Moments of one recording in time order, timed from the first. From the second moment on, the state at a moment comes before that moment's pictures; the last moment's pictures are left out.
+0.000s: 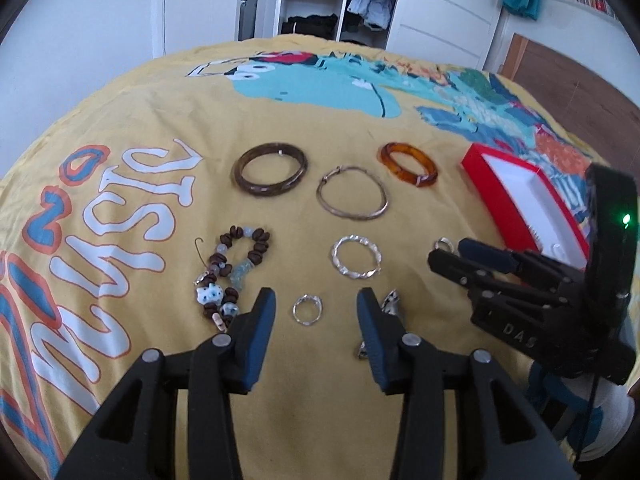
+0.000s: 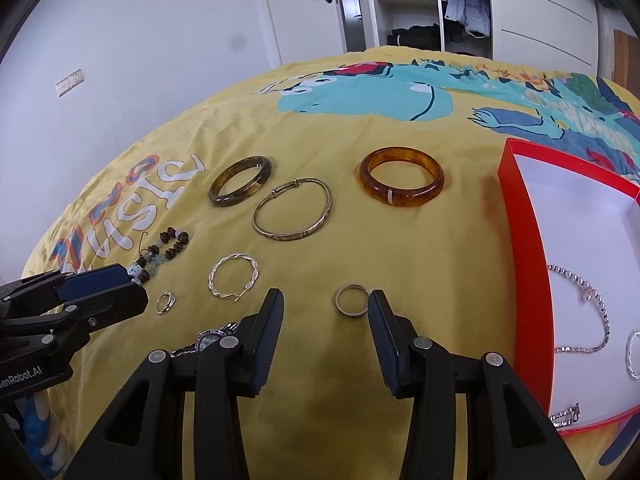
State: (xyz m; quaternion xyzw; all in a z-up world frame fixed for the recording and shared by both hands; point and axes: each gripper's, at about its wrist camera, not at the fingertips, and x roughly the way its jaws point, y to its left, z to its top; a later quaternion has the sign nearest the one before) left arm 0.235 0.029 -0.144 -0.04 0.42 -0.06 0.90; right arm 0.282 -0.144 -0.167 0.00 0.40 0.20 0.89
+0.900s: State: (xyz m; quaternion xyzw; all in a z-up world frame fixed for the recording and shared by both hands) left arm 0.252 0.028 -0.178 -0.04 0.45 -0.04 0.89; right arm 0.299 -0.147 -0.184 0.02 0.42 0.18 0.89
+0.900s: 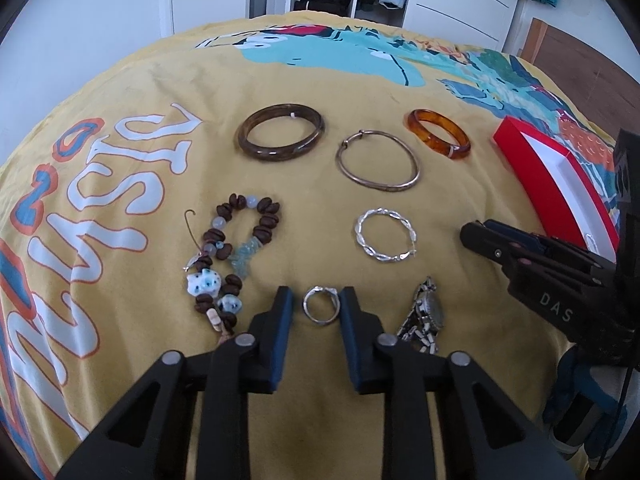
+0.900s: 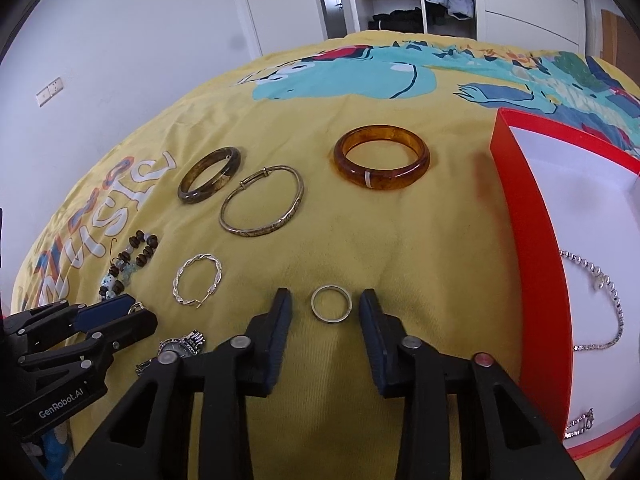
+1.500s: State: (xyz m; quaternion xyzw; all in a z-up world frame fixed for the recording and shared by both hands) left arm 0.237 0.028 -0.154 -0.03 0.43 -0.03 0.90; right arm 0.277 -0.155 -0.159 0.03 0.40 0.19 0.90
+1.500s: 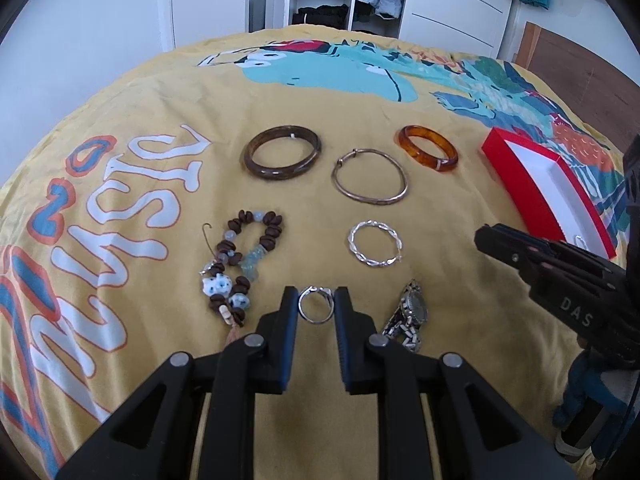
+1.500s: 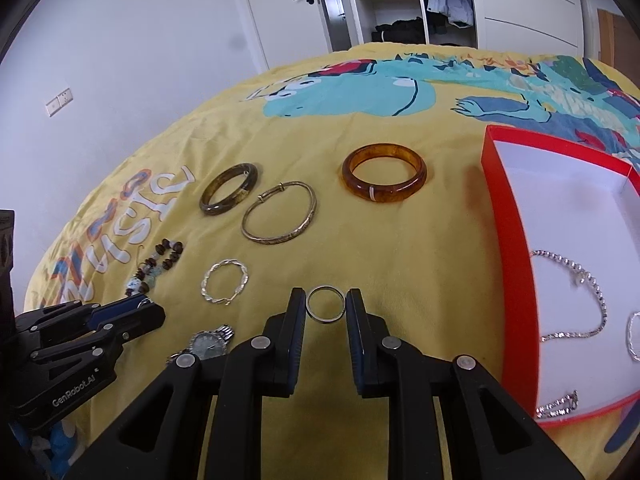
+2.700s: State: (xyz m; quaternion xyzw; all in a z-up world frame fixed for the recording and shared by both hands) left arm 0.307 -0.225 -0.121 0.03 0.45 -0.19 0.87; right arm 0.297 -0.378 -0.132 0.04 0.43 0.10 0.90
